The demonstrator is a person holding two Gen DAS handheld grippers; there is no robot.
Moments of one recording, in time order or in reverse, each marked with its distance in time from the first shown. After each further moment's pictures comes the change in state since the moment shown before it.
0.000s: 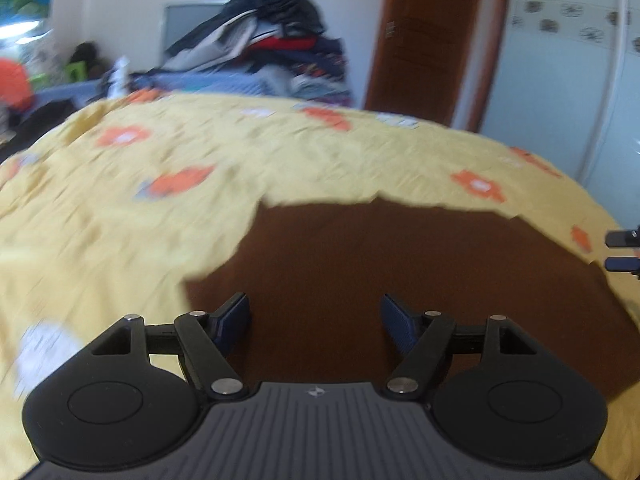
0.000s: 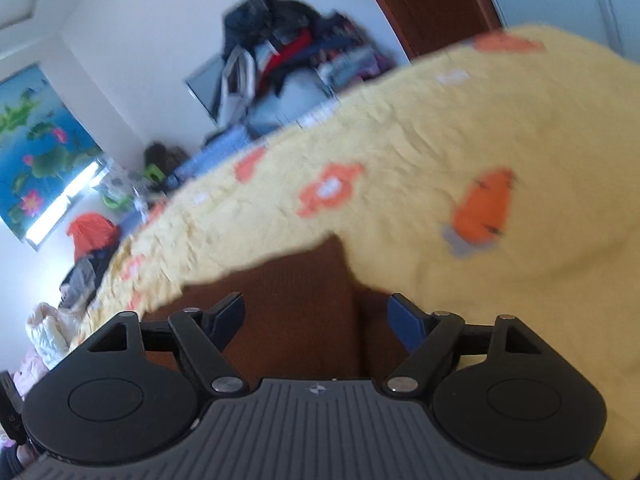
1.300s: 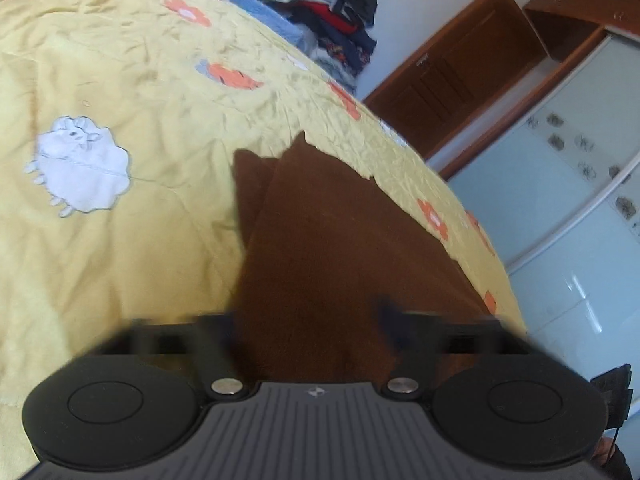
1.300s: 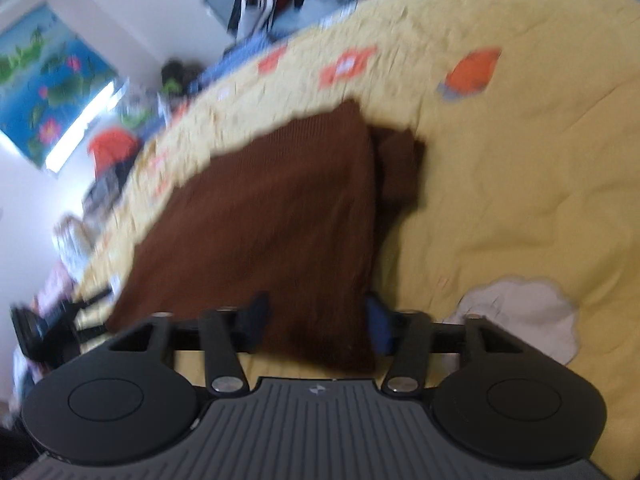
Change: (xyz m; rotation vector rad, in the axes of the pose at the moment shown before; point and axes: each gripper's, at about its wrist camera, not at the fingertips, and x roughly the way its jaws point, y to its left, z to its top) left arm -0.034 0.063 -0.044 -0.463 0.097 -0.275; right arm -0.042 0.007 -0.071 -0.056 0.280 0.049
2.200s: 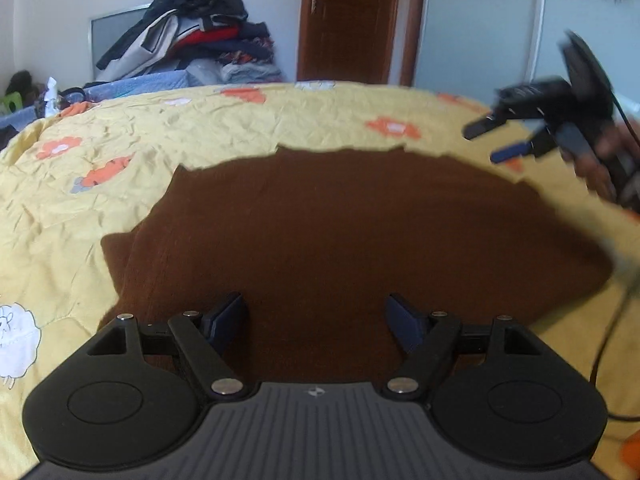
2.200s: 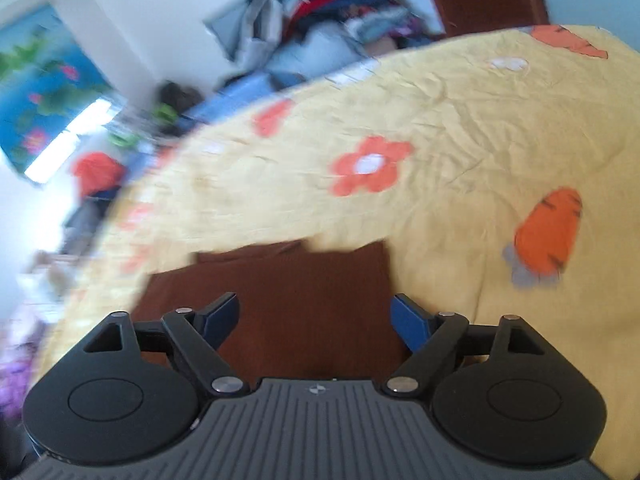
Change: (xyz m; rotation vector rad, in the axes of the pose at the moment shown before) left arm 0.054 -0.098 -0.039 0.674 0.004 0.168; right arm 0.064 0.021 0.134 -0.062 -0.116 -0.102
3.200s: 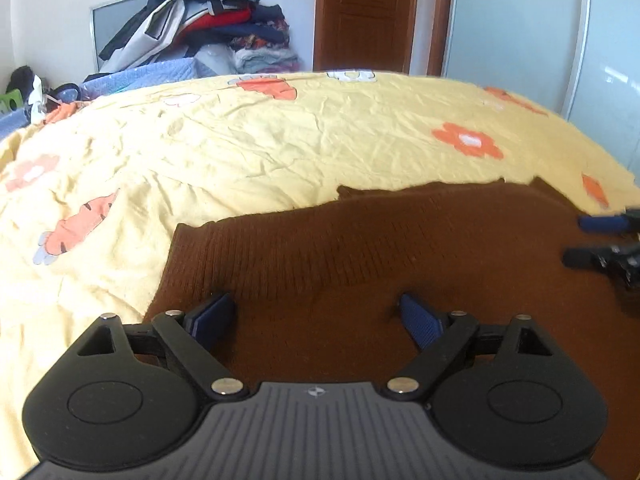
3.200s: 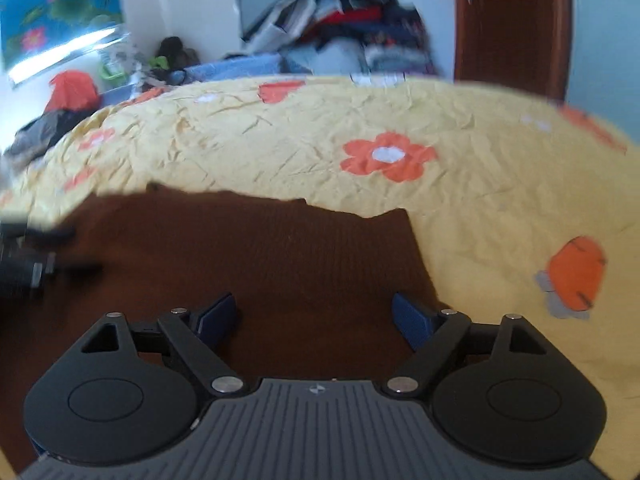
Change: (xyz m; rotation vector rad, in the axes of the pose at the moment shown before) left arm 0.114 0.053 0.079 -0.016 0.056 0.022; right arm 0.041 0.041 -0.067 -0.360 -0.115 -0.159
